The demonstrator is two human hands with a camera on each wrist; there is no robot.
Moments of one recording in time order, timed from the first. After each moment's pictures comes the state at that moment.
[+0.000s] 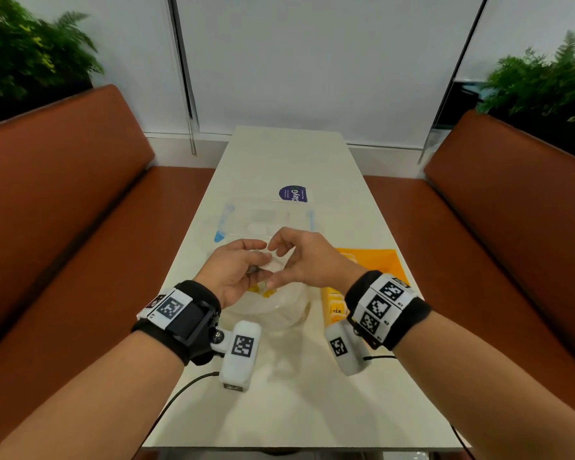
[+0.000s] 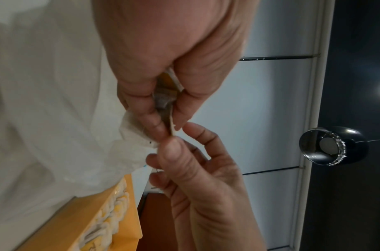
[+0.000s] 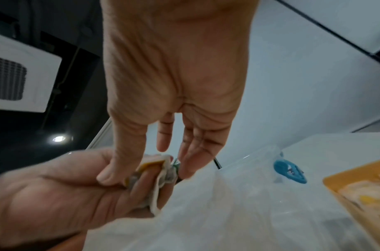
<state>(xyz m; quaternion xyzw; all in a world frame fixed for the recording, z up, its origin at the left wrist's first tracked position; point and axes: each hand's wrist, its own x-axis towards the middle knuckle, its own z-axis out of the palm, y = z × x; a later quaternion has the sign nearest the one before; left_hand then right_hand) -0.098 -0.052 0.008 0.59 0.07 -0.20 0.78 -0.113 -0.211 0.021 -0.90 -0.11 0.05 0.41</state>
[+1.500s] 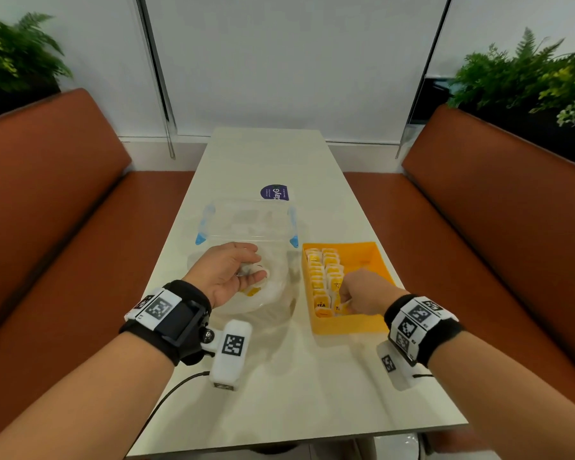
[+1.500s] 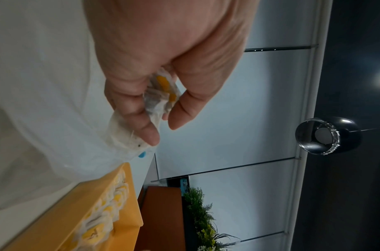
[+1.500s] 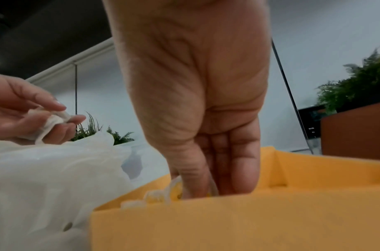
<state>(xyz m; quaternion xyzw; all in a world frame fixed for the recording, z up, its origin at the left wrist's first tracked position) -0.094 -0.068 0.003 0.59 0.09 -0.22 0.77 -0.153 -0.313 -0.028 -0.98 0.00 0.19 0.02</state>
